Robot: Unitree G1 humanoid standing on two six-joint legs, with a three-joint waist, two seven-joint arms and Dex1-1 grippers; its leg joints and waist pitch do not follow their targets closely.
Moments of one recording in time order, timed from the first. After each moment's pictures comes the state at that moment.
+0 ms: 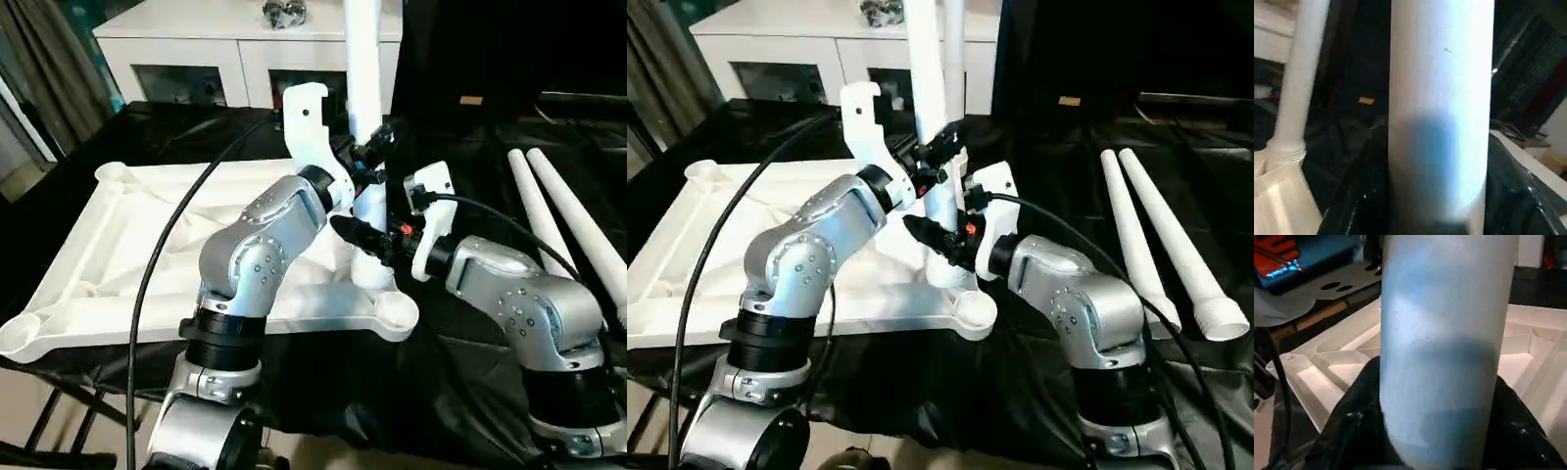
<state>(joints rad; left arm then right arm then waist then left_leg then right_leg) -0.71 -0.12 0.00 0.02 -0.54 0.63 -0.16 -0.45 -0.26 0.03 -0.20 0.51 0.89 0.50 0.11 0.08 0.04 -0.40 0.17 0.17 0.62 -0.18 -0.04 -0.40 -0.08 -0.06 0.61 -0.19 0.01</state>
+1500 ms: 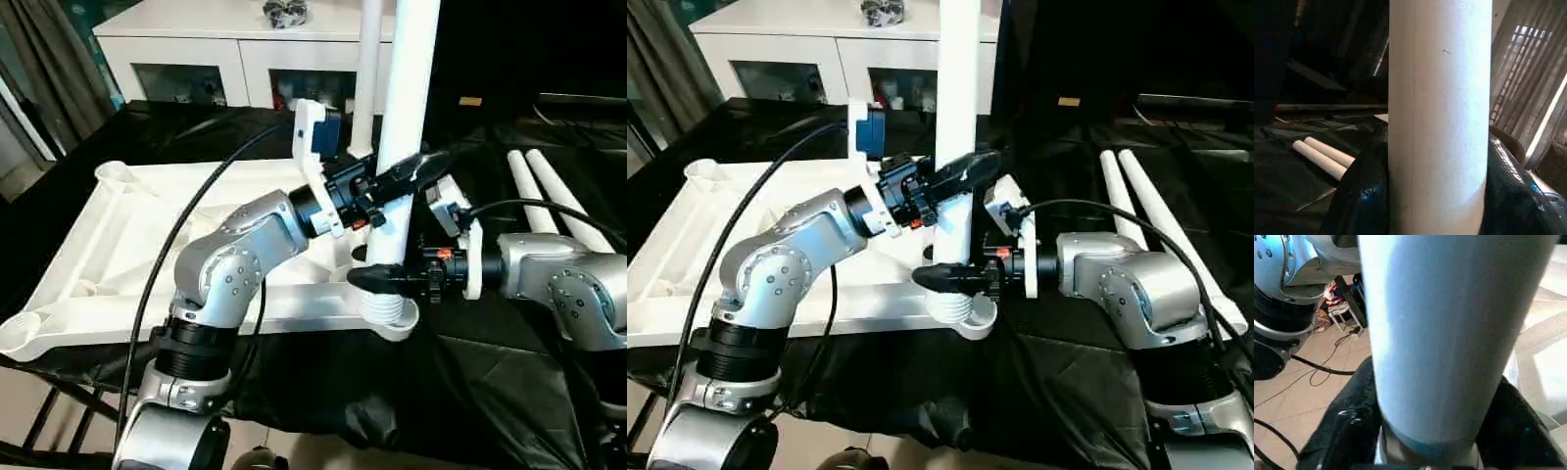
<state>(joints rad) -0.65 0.01 -0.06 -0.03 -0.70 0.66 -0.63 -0.51 -0.56 0.13 -0.09 0.63 0.91 1.07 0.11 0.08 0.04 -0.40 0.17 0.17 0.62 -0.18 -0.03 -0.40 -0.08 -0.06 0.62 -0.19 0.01</state>
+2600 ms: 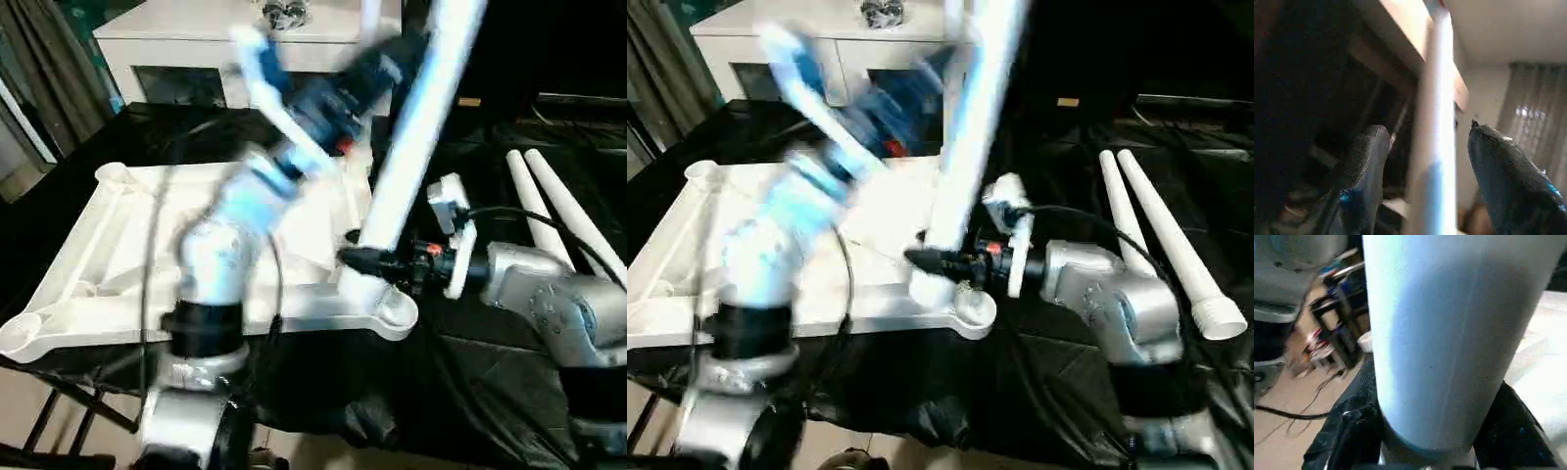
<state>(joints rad) -0.76 -0.05 0.17 -0.03 -0.79 0.48 -0.52 -0.40 -0.41 0.02 -0.10 0.63 0.80 0.90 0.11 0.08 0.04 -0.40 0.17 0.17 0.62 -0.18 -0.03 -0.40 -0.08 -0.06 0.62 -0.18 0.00</state>
